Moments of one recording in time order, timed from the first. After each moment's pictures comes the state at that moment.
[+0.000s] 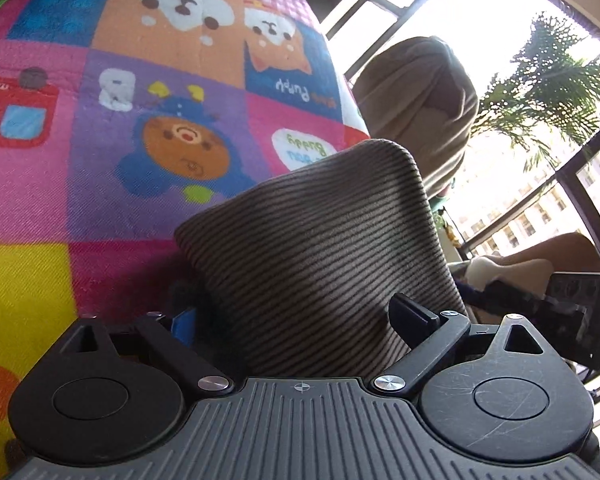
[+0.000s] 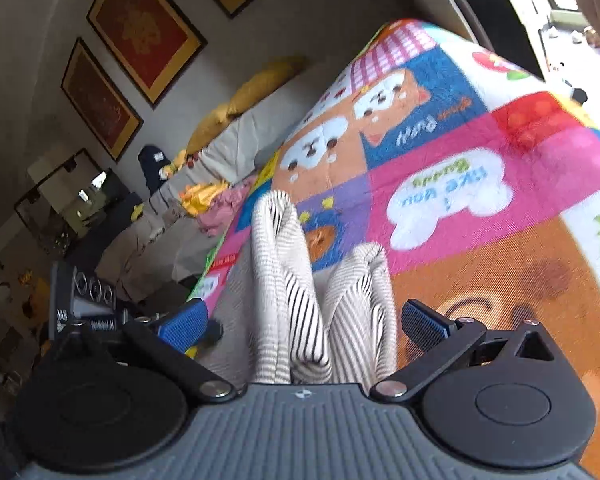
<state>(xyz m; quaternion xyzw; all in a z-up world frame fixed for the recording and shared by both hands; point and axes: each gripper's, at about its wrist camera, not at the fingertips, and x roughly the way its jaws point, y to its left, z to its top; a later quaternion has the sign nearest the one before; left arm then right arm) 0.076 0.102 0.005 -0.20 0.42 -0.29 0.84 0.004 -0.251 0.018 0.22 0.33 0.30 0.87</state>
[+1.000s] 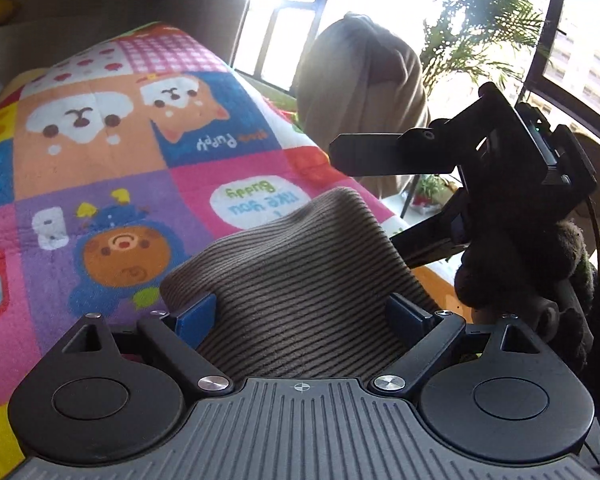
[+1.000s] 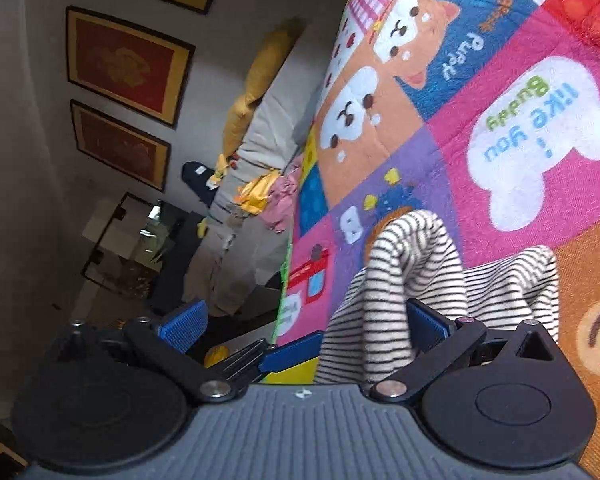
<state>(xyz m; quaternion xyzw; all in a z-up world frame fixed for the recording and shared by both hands) 0.062 0.060 0.040 -0.04 0.33 -0.36 0.87 0.097 -0.238 0.021 0.43 0.37 0.40 0.72</state>
